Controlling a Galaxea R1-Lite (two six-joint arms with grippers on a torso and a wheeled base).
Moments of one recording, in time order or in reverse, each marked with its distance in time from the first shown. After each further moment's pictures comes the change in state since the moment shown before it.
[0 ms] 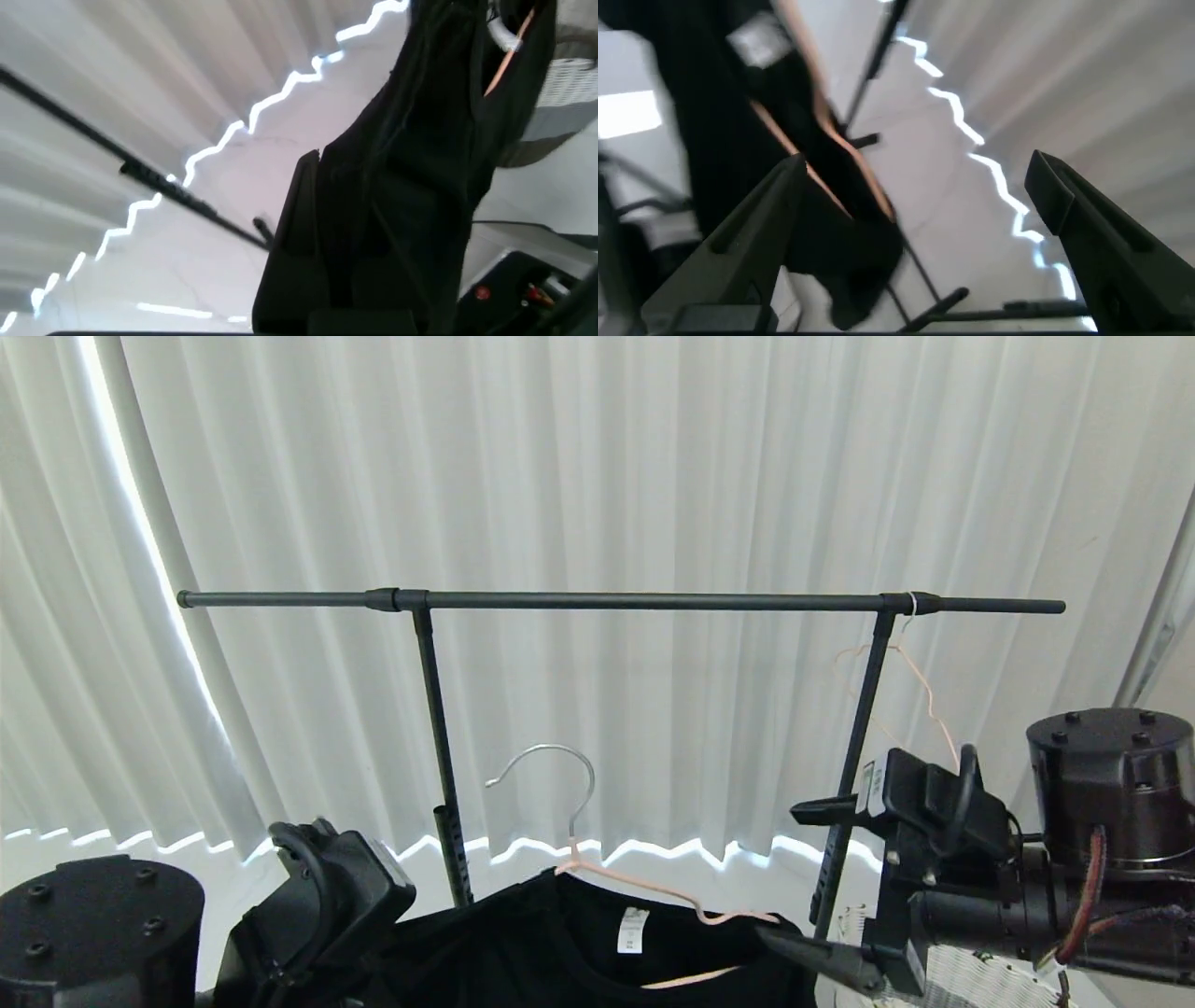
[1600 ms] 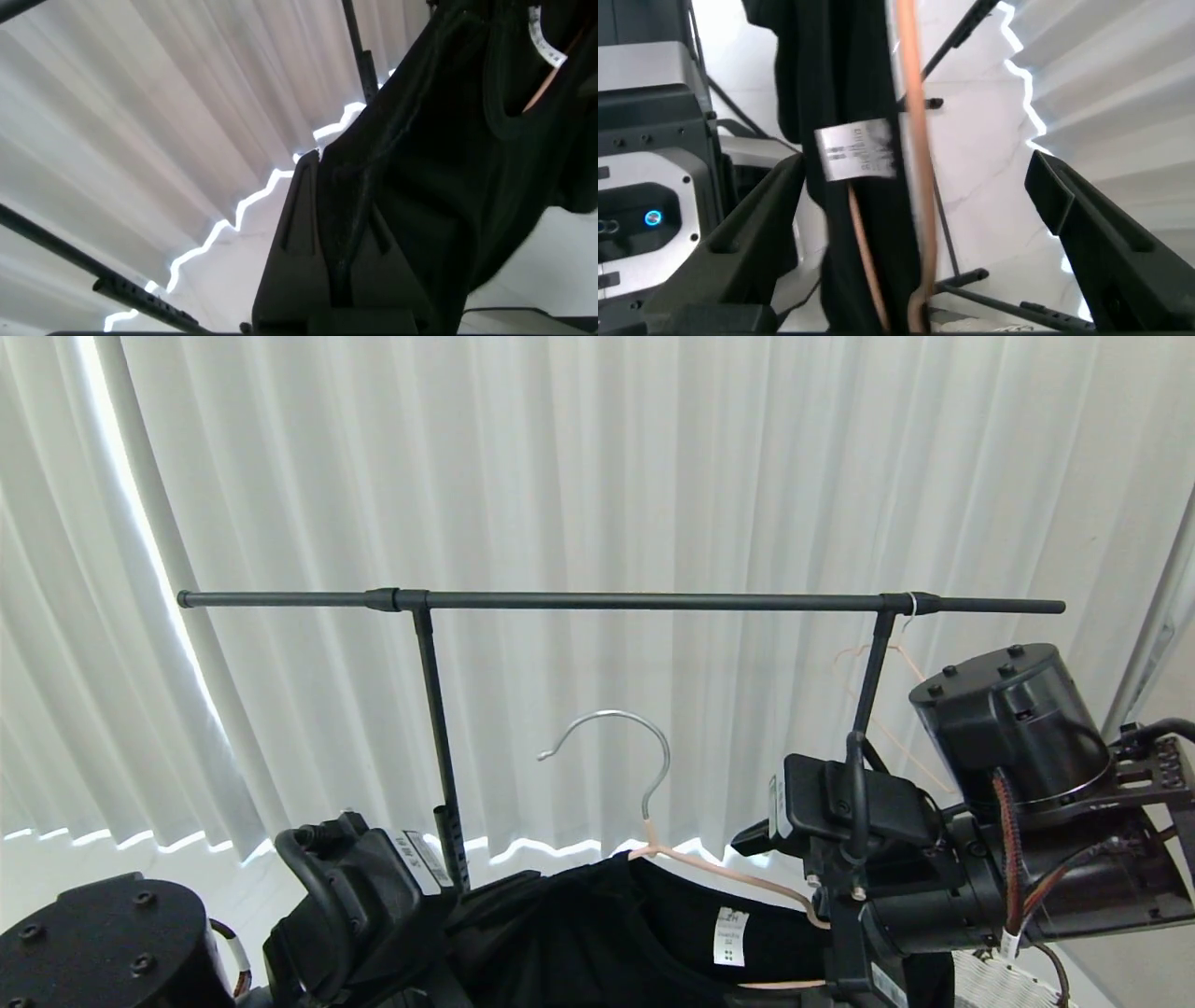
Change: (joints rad) left arm -0.100 0.153 0.077 -0.483 -0.006 0.039; right arm 0.110 0.075 -0.348 0.505 0.043 -0.088
